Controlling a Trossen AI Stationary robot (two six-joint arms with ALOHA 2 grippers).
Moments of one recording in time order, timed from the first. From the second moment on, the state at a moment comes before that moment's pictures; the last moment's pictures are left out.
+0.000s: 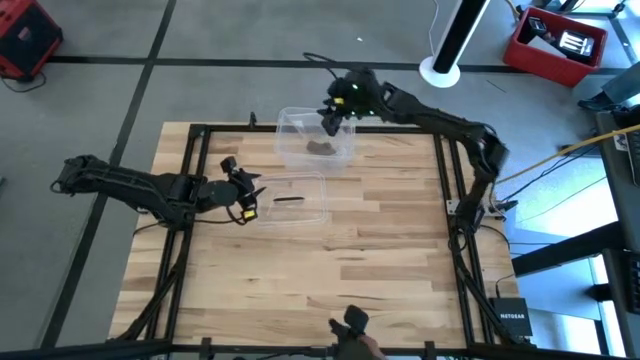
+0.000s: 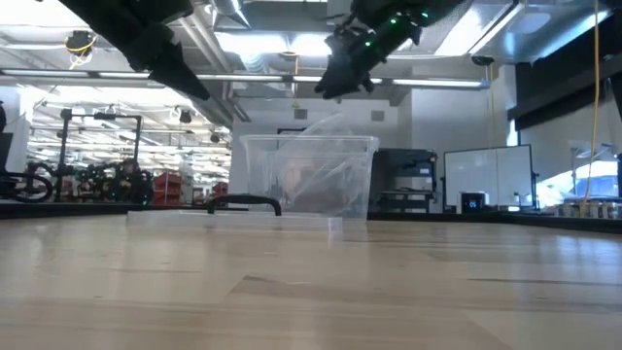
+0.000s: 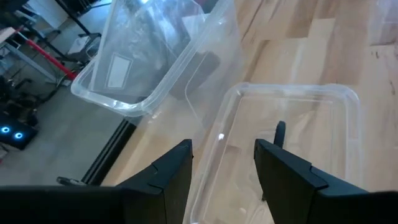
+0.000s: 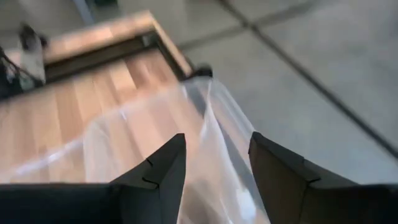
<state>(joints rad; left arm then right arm) -0.13 0.90 0.64 -0.40 -0.70 -0.05 -0.57 1.79 1.65 -0.40 -0.10 -0.03</state>
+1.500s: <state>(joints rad) -0.13 0.98 0.64 -0.38 -0.77 -0.08 -0.43 1.94 2.19 -0.83 0.36 0.04</state>
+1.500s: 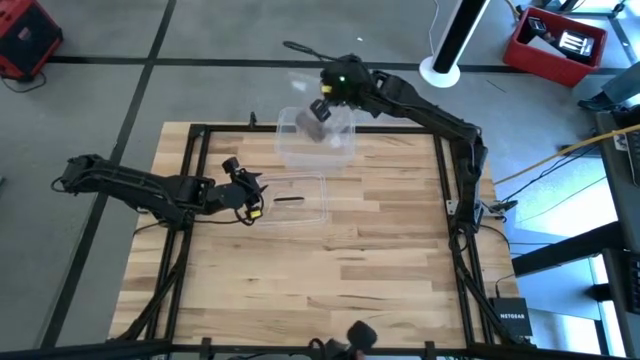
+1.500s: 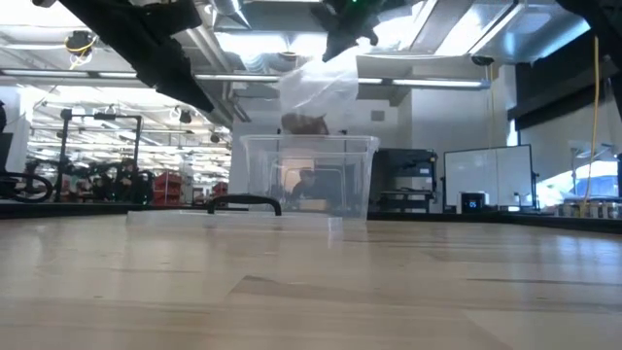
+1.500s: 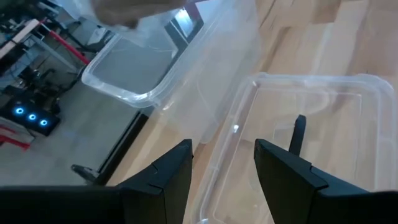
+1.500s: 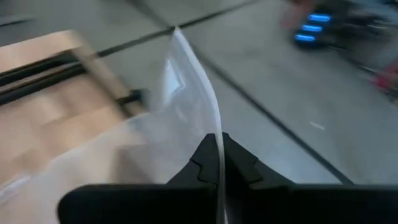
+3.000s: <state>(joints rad) -0.13 0.98 0.64 -0.34 -0.77 -0.23 -0.21 1.81 1.74 -0.59 1.16 0.68</state>
